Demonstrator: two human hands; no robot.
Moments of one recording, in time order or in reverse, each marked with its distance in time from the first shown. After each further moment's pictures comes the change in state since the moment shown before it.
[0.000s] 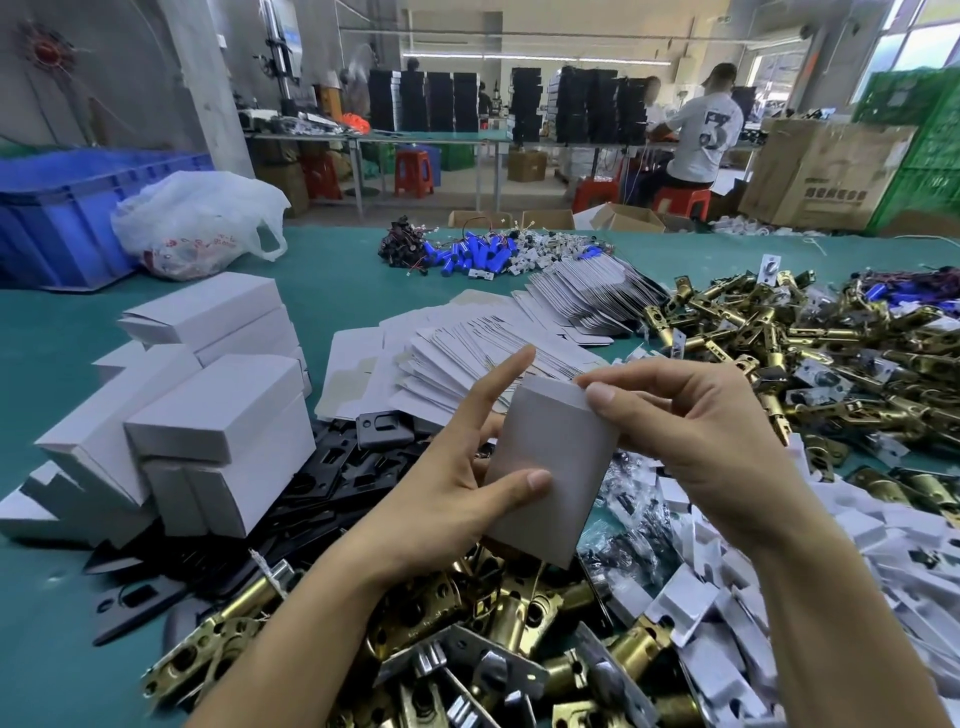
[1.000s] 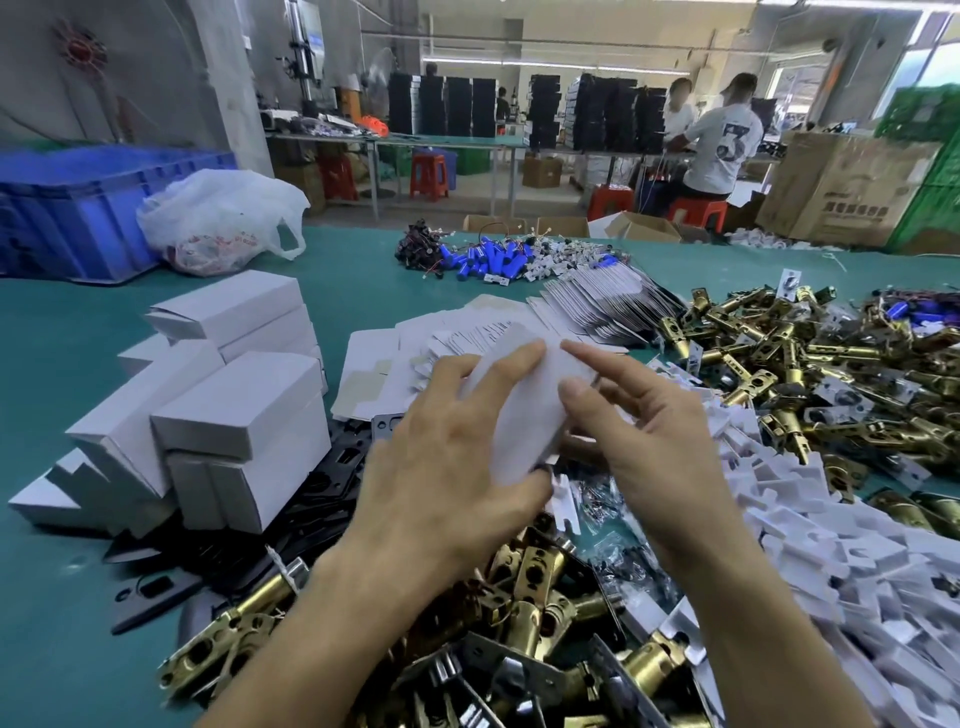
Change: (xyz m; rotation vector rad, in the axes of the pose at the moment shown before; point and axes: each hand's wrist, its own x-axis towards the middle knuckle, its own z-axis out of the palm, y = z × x) left_hand -0.005 0.024 0.002 1.041 0.436 0.095; right_hand 0.005 0.016 0.043 0.097 0.118 0.017
